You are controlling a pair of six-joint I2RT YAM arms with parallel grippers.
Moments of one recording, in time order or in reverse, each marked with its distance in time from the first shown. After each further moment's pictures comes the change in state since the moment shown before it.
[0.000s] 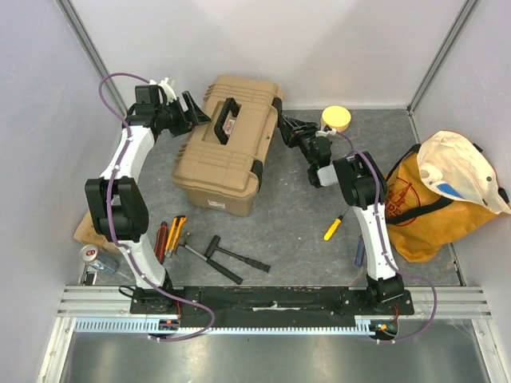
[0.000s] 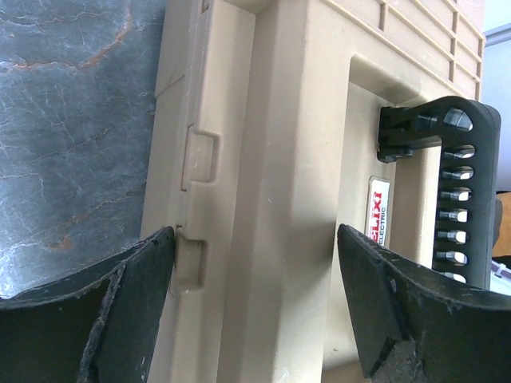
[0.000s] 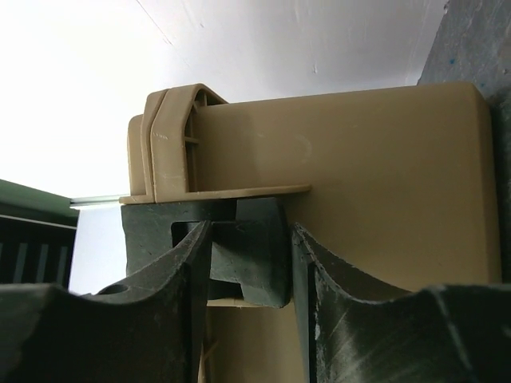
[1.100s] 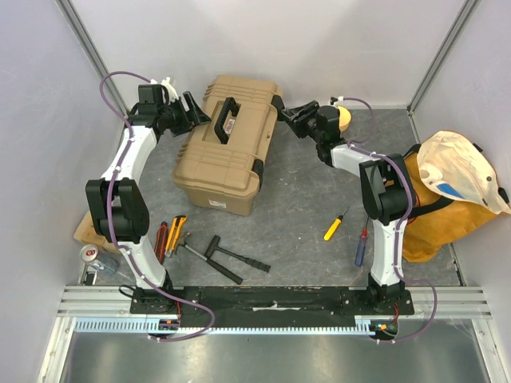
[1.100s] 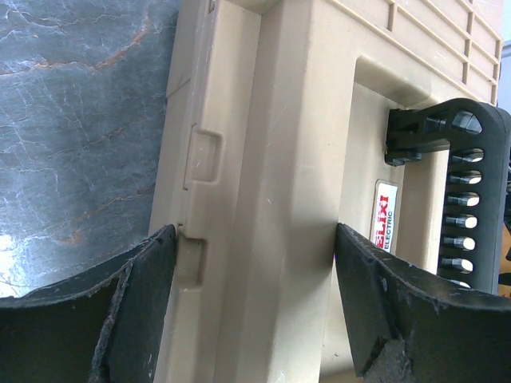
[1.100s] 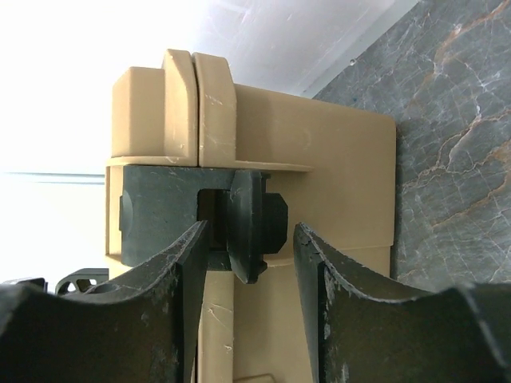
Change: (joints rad) left arm -0.025 -0.010 0.000 -0.013 -0.089 0.000; right arm -0.021 -0.388 -0.004 -0.755 -0.004 -0.606
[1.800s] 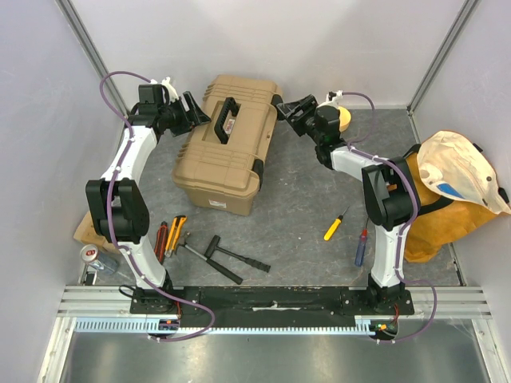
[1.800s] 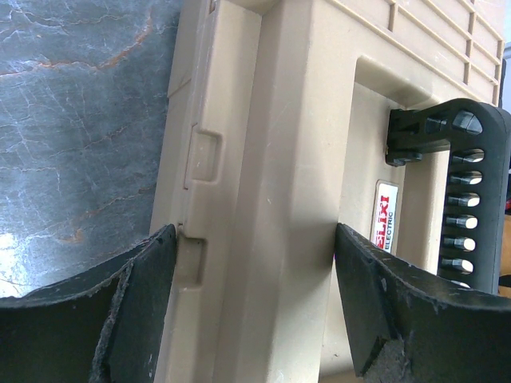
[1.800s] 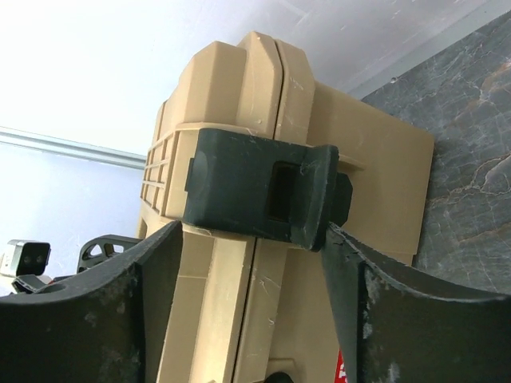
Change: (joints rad) left arm -0.002 -0.003 0.000 -0.004 -0.011 0.000; right arm 0.027 -0.076 -0.055 0.082 0.022 -0.117
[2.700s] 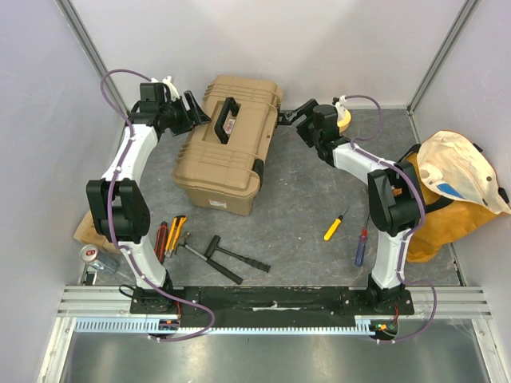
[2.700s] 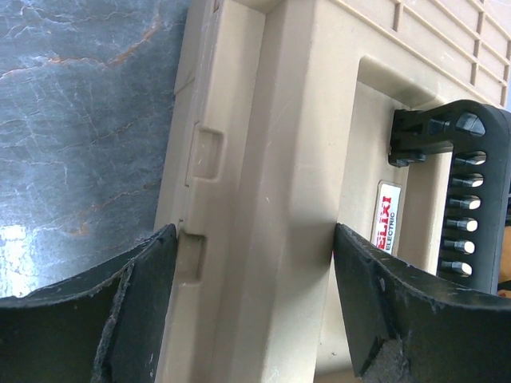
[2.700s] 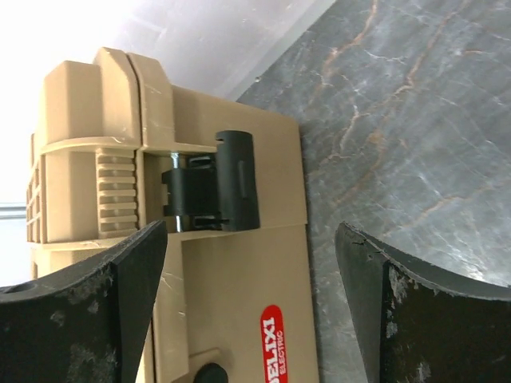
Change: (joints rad) left arm -0.007 0.000 0.019 -0.030 -0.022 0.001; right arm 0.017 -0.062 0.035 -0.364 0.232 -0.052
